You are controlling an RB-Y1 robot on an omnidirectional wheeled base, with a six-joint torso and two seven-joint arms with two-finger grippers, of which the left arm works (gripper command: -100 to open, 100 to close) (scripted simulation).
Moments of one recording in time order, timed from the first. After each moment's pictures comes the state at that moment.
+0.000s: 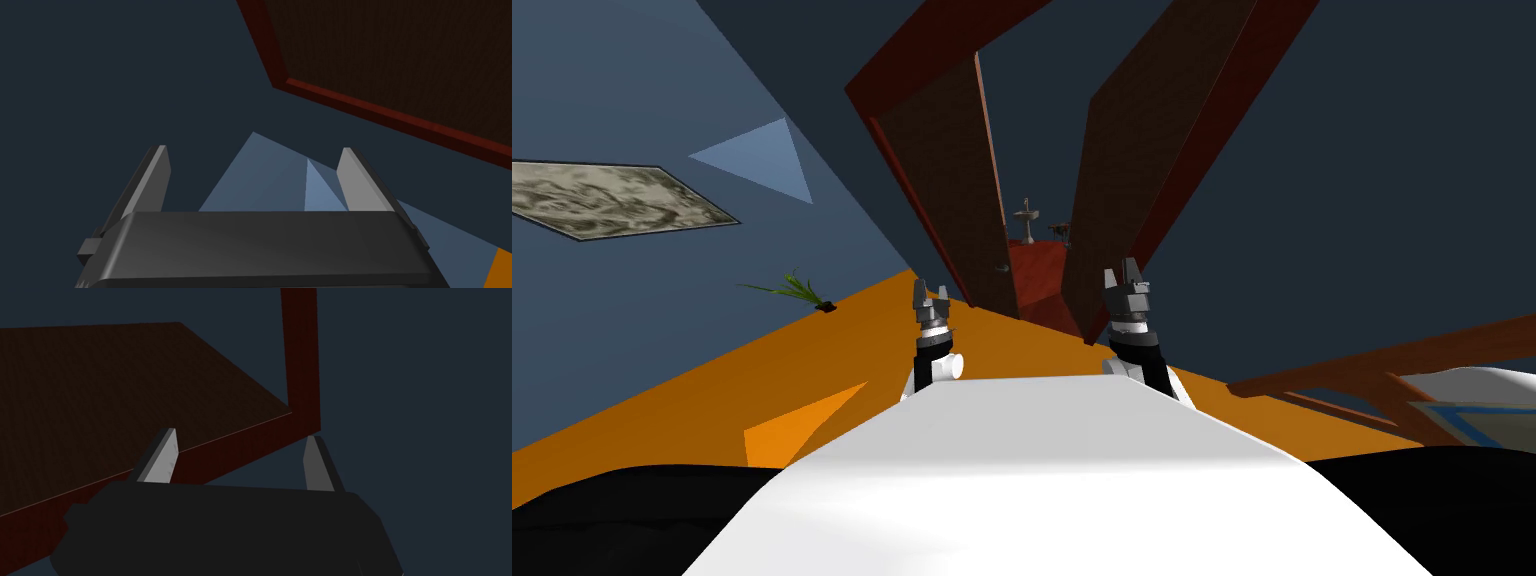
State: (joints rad) arm 0.34 0.06 0.08 -2.03 0.09 -0.58 -0.01
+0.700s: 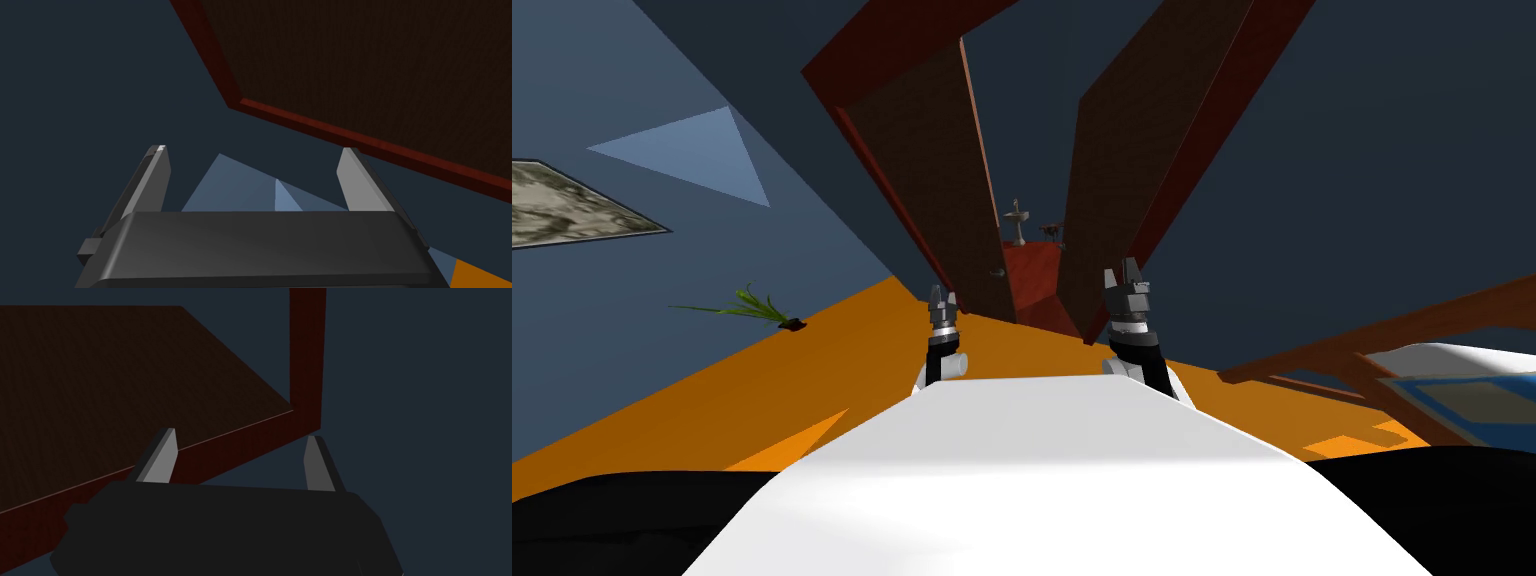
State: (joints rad) arm 0.27 0.07 0.09 -1.84 0.09 -0.60 -0.02
